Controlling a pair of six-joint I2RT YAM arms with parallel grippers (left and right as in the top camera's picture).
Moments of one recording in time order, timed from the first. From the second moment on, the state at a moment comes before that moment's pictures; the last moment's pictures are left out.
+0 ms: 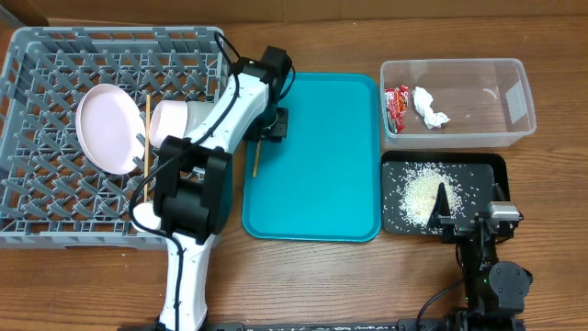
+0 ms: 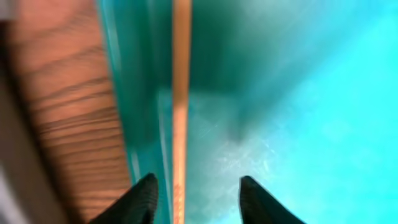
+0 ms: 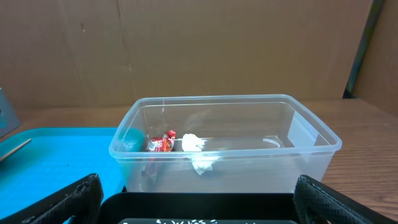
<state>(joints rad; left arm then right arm) -0.34 2.29 1.91 -1.14 -0.08 -0.29 -0.07 0.01 0.02 -0.03 -0.04 0.02</state>
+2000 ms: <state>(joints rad) 0.16 1.81 1.75 -1.23 -0.22 0.04 -0.07 0.01 0.02 -0.03 -0.04 0.02</state>
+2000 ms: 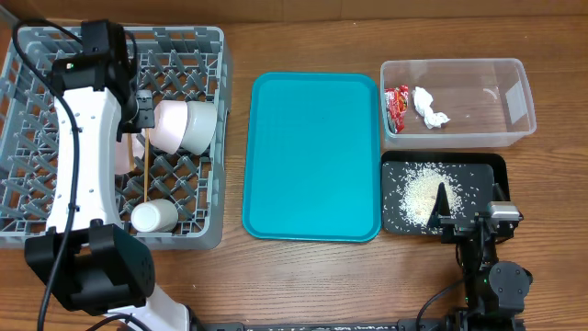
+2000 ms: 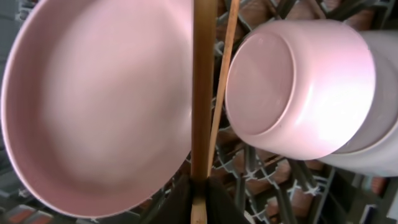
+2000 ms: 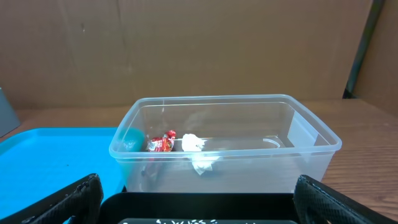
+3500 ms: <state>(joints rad) -0.02 0.97 1.87 -1.51 0.06 -0.02 -0.07 0.01 0.02 -0.03 -0.04 0.02</state>
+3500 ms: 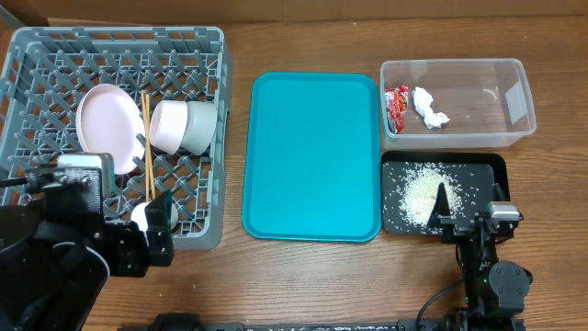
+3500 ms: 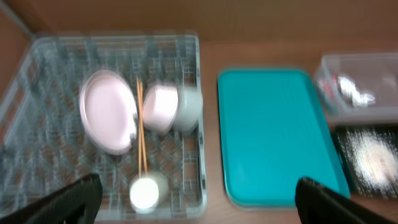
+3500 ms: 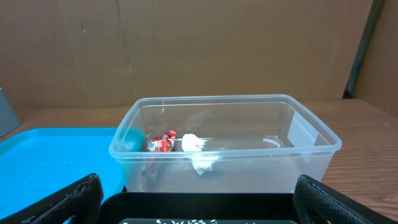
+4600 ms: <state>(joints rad) -0.07 0.02 0.30 -0.38 0.16 0.06 -0.07 0.01 0.02 -0.03 -0.04 0.02</state>
